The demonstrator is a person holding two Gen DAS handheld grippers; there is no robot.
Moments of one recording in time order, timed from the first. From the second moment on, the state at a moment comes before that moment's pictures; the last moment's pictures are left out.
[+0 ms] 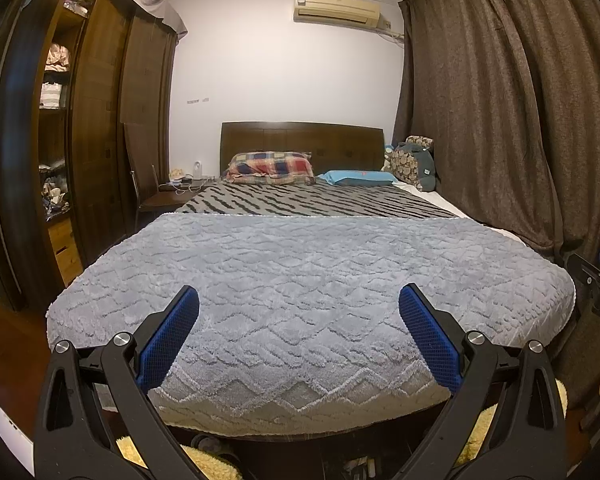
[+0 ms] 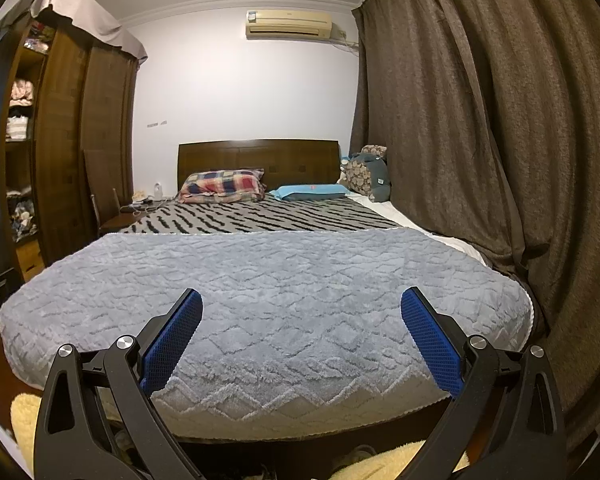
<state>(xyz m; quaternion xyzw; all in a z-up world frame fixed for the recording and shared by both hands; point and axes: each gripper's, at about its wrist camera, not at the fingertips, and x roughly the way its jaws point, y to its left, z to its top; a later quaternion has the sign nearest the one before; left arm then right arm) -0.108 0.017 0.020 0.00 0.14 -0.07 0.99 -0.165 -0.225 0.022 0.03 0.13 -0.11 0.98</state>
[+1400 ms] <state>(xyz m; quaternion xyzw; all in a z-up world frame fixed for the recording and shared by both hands) -0.112 0.020 0.022 0.00 0.14 -0.07 0.99 -0.167 -0.227 0.021 0.03 0.13 -0.11 0.98</state>
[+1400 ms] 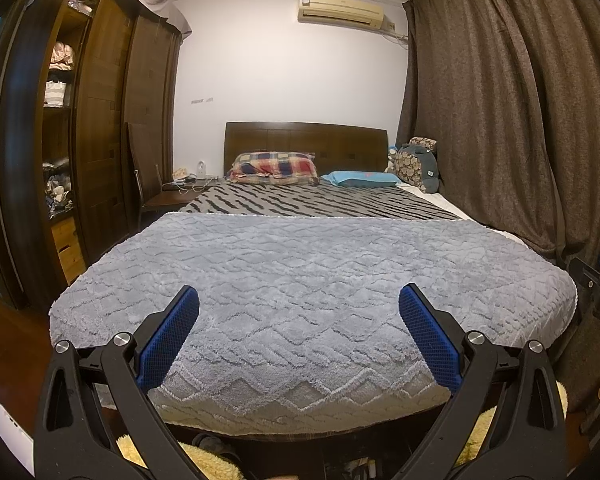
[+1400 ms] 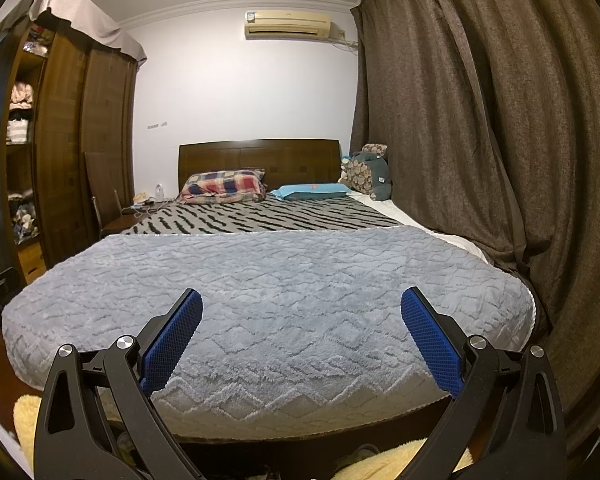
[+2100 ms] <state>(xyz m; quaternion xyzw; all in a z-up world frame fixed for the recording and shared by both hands) -0.110 0.020 0.024 -0.01 0.14 -0.05 0.99 -0.164 -0.225 0.021 0.04 0.13 -0.11 0.98</state>
